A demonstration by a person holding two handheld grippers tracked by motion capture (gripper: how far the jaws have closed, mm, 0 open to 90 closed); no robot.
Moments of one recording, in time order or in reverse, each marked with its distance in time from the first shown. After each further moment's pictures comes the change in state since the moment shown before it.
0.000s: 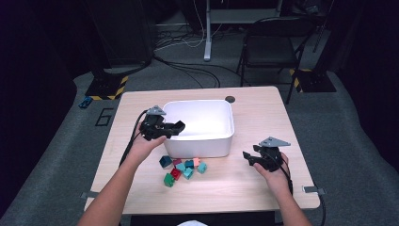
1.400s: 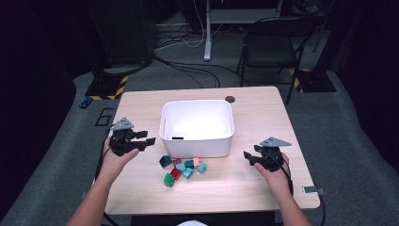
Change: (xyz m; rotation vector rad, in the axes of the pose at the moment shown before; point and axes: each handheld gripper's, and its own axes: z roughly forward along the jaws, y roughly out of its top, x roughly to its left) left arm 0.020 -0.067 -0.070 -0.106 0.071 -0.047; right arm -0.002 -0.001 0.000 -0.005 -0.008 0.017
